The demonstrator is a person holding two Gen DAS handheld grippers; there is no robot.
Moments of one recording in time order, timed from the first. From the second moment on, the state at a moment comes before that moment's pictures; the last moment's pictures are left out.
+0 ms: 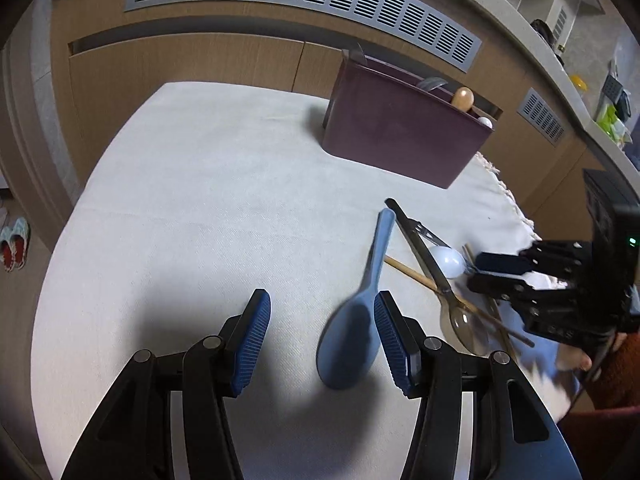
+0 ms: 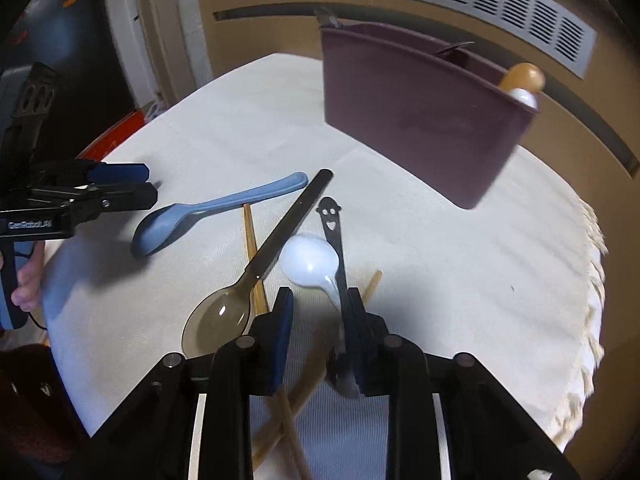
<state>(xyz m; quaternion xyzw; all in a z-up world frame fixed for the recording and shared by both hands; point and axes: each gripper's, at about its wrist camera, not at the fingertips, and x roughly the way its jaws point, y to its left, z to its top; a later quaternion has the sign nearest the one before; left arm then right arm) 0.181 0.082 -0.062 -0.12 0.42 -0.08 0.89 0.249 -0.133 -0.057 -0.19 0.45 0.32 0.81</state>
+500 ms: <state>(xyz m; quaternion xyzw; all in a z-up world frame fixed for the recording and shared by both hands) 0.183 0.092 -0.065 -0.14 0.43 -0.09 0.89 0.274 -0.152 -0.047 -0.17 0.45 0.31 0.82</state>
